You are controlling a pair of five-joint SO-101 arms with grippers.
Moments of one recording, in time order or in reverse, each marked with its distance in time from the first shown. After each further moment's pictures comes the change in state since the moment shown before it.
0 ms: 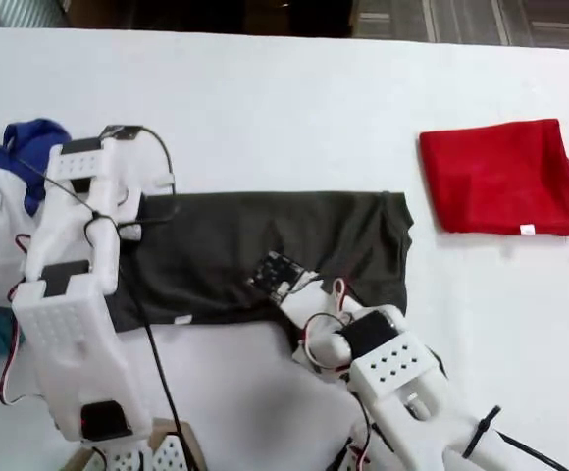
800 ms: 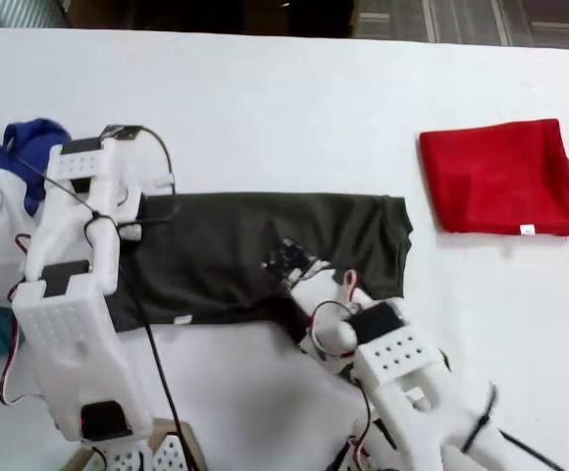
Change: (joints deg) left arm 0.0 0.0 0.0 0.0 0.0; right arm 5.8 1.1 -1.0 -1.2 0.4
